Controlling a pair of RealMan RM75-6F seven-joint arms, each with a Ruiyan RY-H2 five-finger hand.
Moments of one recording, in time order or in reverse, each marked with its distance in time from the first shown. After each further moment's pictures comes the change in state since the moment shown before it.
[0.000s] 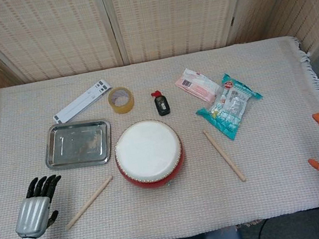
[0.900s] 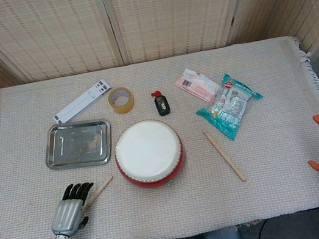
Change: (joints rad) left arm -0.051 -0.184 0.031 0.011 -0.113 -0.121 0.097; right arm -0.008 -0.001 -0.007 0.018 -0.011 0.002 0.044
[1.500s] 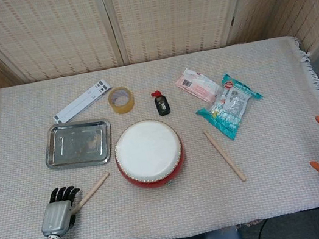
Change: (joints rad) left arm 0.013 -0.019 -0.017 0.073 -0.125 0.010 0.076; right arm -0.010 -0.004 -0.003 0.019 -0.009 0.013 0.030
